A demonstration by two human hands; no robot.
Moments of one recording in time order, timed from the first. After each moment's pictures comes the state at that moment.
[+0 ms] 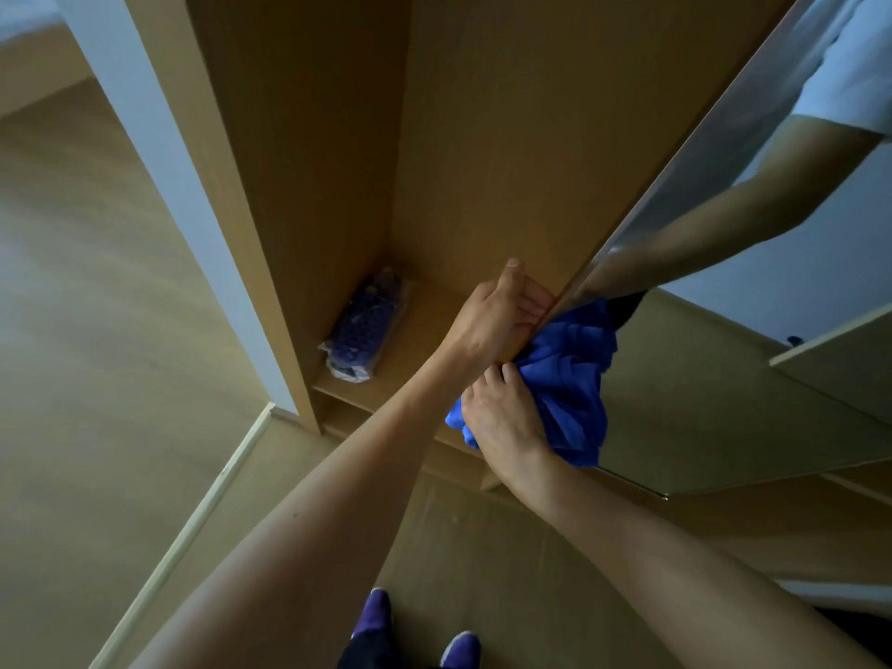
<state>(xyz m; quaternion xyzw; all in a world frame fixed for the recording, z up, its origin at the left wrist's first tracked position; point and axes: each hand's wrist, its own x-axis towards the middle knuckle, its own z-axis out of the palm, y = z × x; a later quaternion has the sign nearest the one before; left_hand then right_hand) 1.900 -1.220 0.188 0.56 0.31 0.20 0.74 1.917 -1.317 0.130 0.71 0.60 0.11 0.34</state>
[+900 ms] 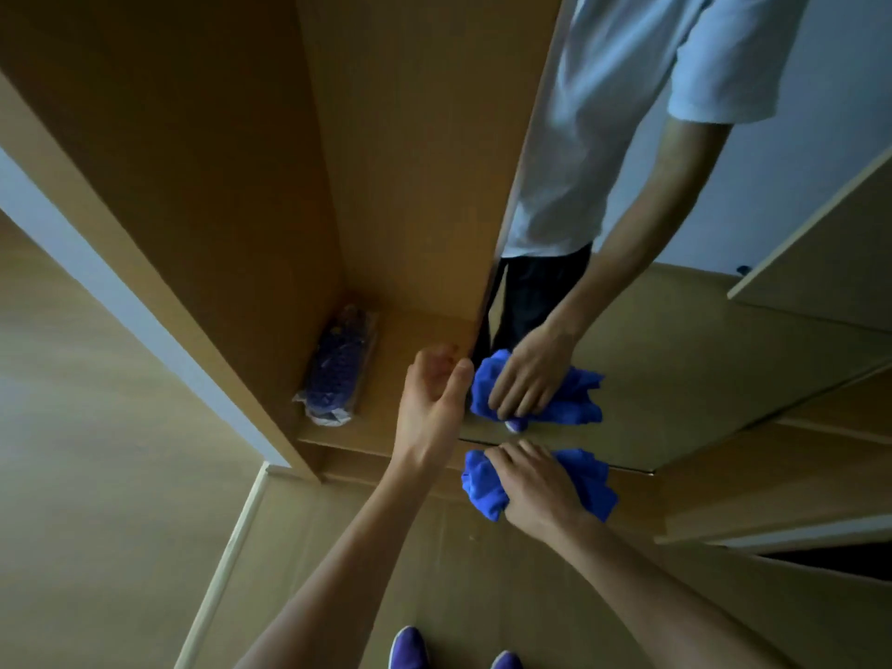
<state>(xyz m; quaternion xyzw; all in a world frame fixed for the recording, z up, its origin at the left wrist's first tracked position) 1.876 -1.275 0.150 0.63 0.37 0.24 0.64 1.976 -1.414 0.054 0.82 0.56 -0.11 0.05</state>
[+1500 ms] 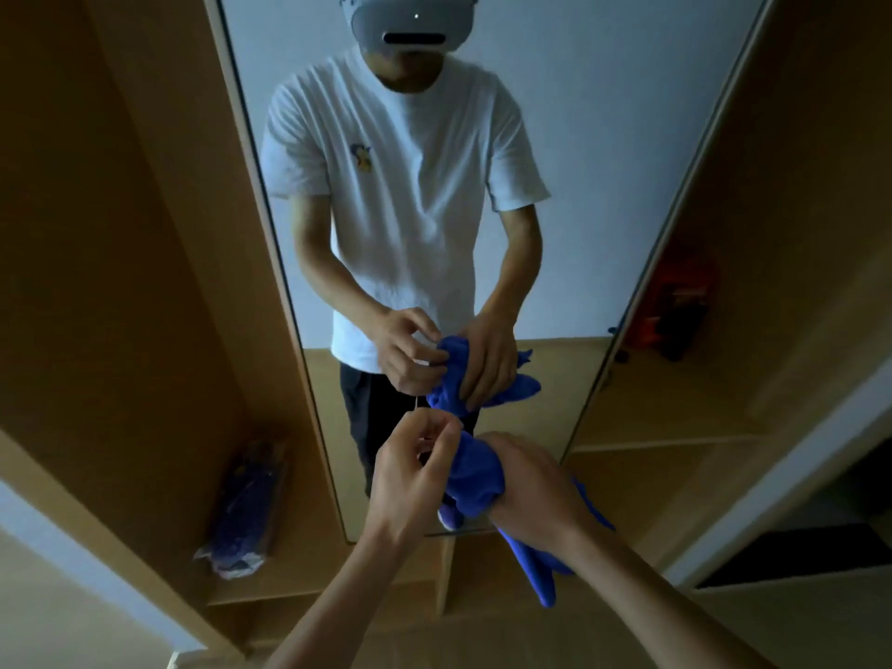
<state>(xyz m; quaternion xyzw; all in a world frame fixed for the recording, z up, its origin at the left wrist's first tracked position) 1.923 -1.382 0.253 0.75 0.15 0.28 0.58 2.014 -1.517 0.252 0.88 0.40 -0.06 -0.26</state>
